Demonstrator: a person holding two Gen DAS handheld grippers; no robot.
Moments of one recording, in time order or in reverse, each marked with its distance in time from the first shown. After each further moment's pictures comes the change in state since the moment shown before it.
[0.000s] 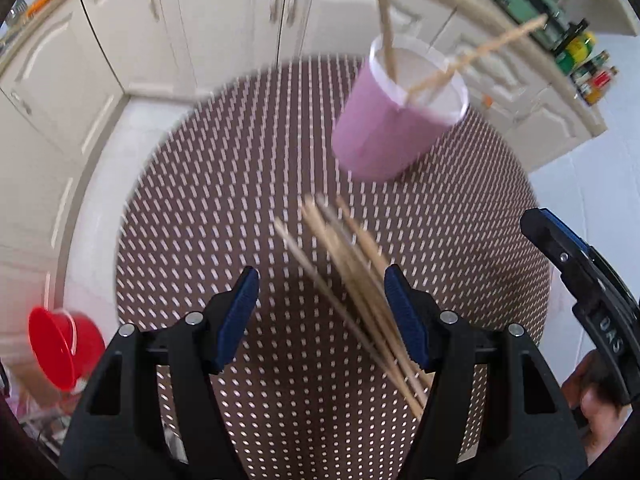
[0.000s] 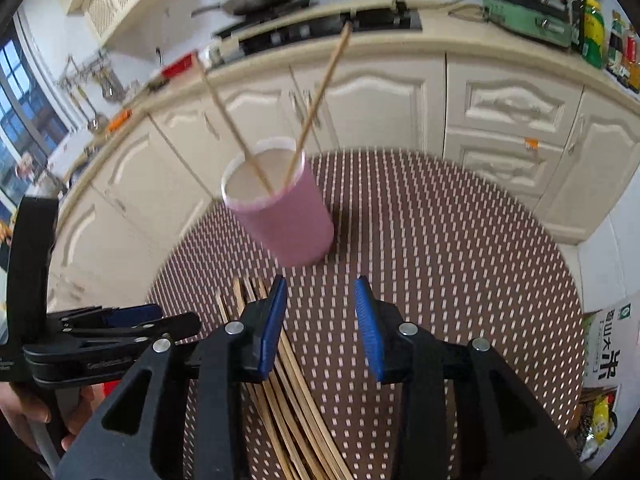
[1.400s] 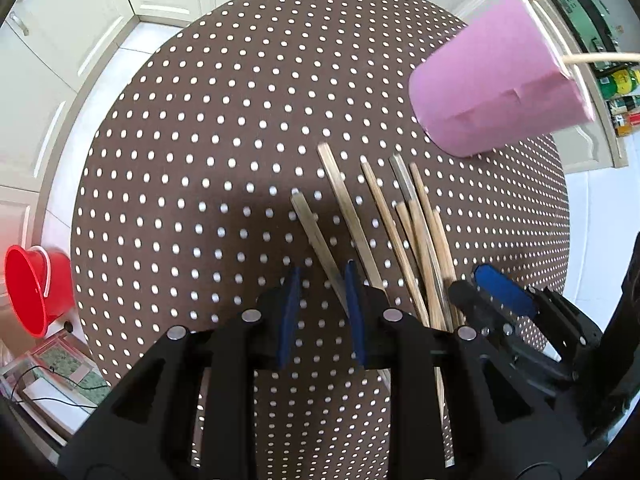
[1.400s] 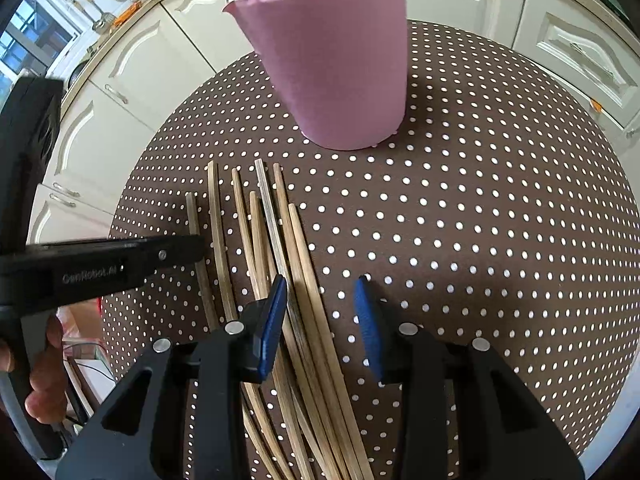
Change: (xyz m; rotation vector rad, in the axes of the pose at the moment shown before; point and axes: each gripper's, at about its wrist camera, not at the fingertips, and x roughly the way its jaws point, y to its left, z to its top) left arm 0.064 0.063 0.009 -0.168 0.174 -0.029; right arm 0.097 0.040 -0.017 -0.136 0.356 0.040
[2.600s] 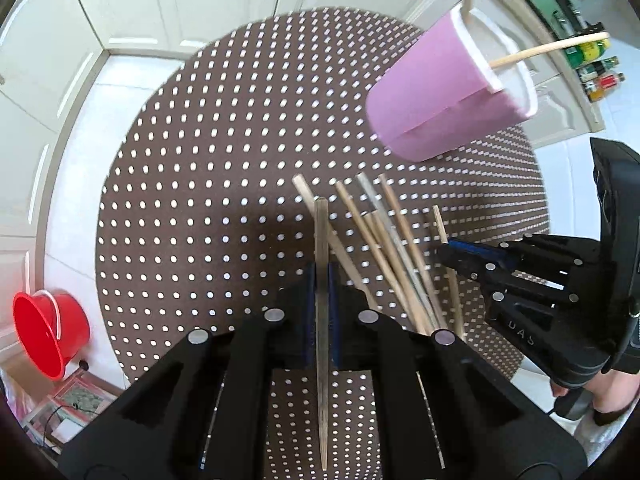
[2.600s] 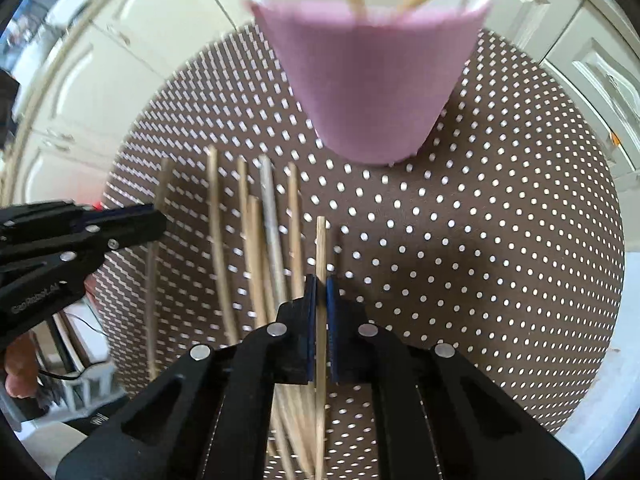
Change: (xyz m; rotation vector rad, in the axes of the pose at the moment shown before) left arm -0.042 -0.007 0.007 0.153 -0.033 -0.057; right arm 0.022 0.014 0.055 -0.114 0.186 -0.023
